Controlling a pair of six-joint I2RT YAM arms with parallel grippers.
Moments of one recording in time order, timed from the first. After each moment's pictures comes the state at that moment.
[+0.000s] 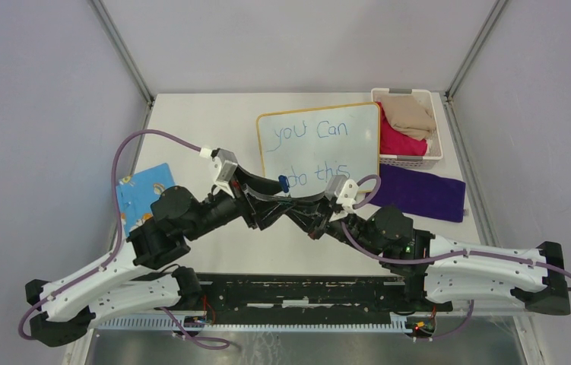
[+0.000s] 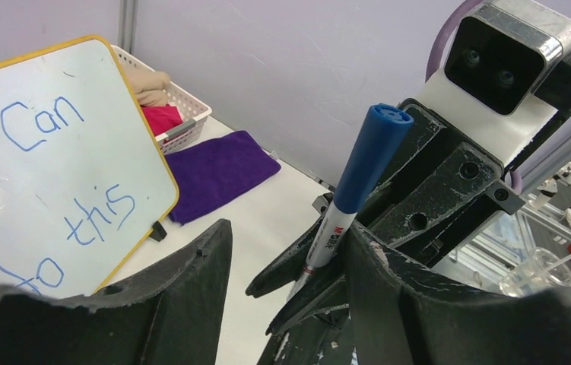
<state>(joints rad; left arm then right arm) -1.06 0.73 0.90 -0.03 0.04 -0.39 1.33 0.94 0.80 0.36 0.22 -0.03</state>
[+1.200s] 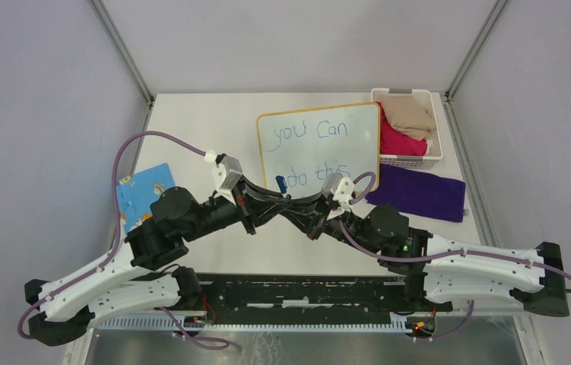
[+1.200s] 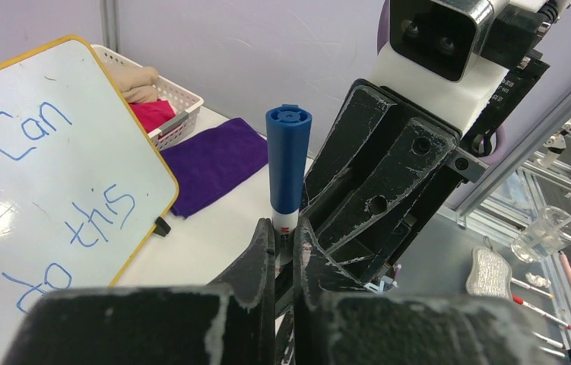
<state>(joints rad) -1.07 0.73 0.91 -0.08 0.10 -0.30 1.31 0.94 0.78 0.36 0.18 0.03</state>
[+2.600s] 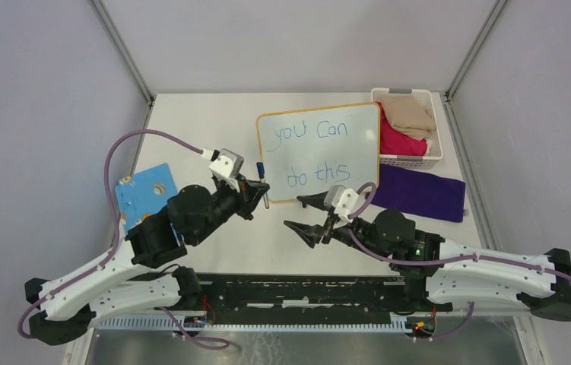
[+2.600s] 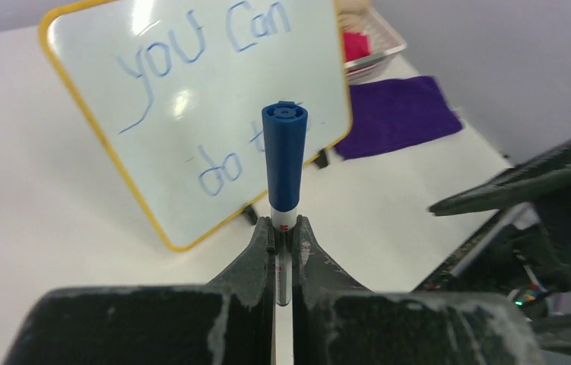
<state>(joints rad) -1.07 0.73 0.93 -0.33 -0.34 -0.30 1.31 0.86 0.75 0.20 0.20 -0.09</state>
